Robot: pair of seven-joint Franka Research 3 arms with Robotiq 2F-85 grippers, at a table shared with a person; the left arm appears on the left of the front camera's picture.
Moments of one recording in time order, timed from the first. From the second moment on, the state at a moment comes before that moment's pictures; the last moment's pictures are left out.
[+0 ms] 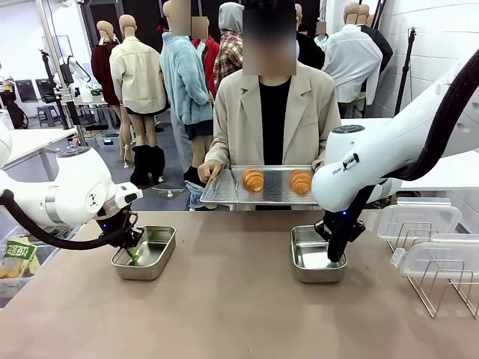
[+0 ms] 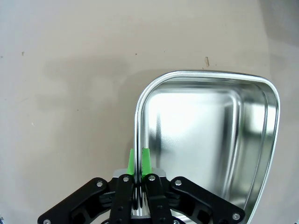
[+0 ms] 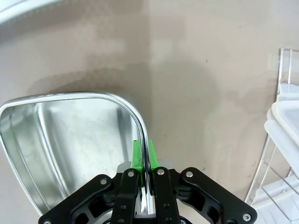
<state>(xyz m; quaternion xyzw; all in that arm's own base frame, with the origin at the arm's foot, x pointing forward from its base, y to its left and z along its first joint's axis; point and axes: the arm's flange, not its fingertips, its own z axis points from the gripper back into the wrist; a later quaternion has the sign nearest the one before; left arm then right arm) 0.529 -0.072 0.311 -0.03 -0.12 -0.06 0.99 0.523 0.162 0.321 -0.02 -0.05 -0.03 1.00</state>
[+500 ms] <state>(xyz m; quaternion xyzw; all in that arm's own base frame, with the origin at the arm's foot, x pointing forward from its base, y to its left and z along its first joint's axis) 0.519 -0.106 0.348 0.00 -0.14 -0.07 0.99 0.519 0.160 0.347 -0.01 -0.07 -0.04 1.00</state>
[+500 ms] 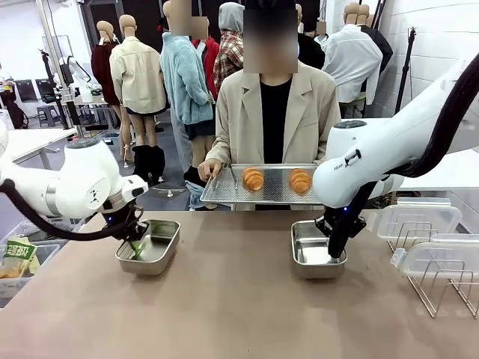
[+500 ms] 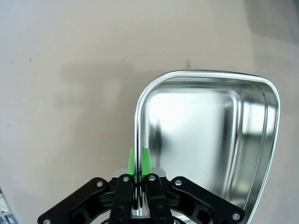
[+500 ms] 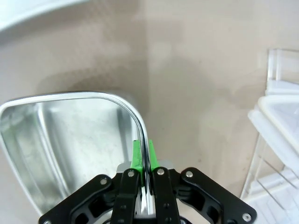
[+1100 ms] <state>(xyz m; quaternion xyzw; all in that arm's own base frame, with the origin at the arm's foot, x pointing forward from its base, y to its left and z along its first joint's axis) 0.491 -0.158 0.445 -0.01 -0.16 -0.03 0.99 0.515 0.149 0.448 0.02 -0.06 -0.08 1.00</state>
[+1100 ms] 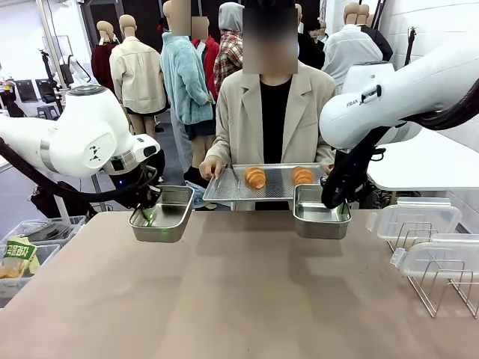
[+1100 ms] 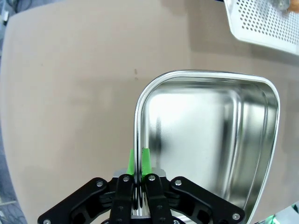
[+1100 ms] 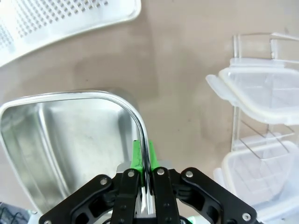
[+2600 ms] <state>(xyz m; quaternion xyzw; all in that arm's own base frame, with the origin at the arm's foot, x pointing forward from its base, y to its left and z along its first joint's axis) 0.491 -0.159 0.445 -0.01 -0.16 -0.04 0.99 0.514 0.150 0.449 0.02 -0.06 -0.08 1.00</state>
